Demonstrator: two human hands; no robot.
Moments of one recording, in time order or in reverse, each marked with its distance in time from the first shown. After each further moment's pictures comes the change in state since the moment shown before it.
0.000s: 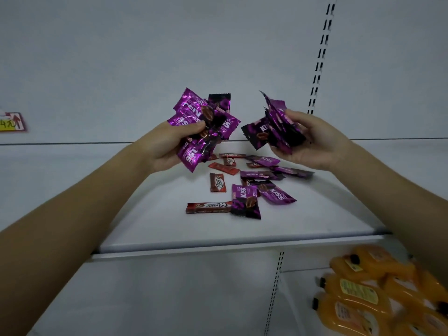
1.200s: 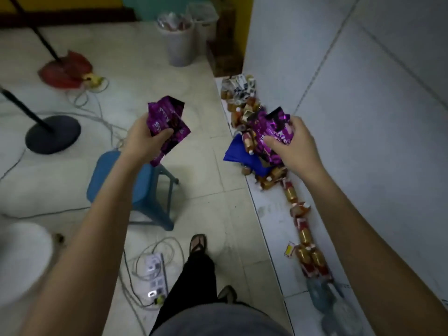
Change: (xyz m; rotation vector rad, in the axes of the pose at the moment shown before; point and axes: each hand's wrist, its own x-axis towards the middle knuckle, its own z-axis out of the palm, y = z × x) left_hand -0.592 -0.249 0.109 0.583 1.895 -0.553; right_hand -0.189 0.408 0.135 -0.923 -1.128 -0.134
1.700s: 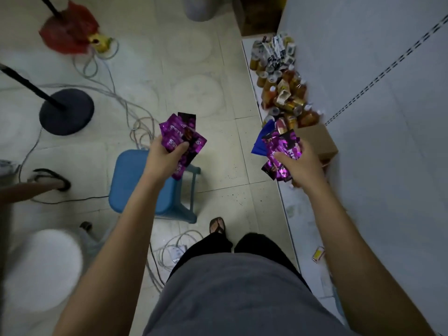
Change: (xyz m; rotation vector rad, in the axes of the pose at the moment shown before) left_hand 0.163 -0.103 0.004 -0.262 -0.013 -0.319; right_hand 0.166 0.050 0.147 0.047 -0.215 0.434
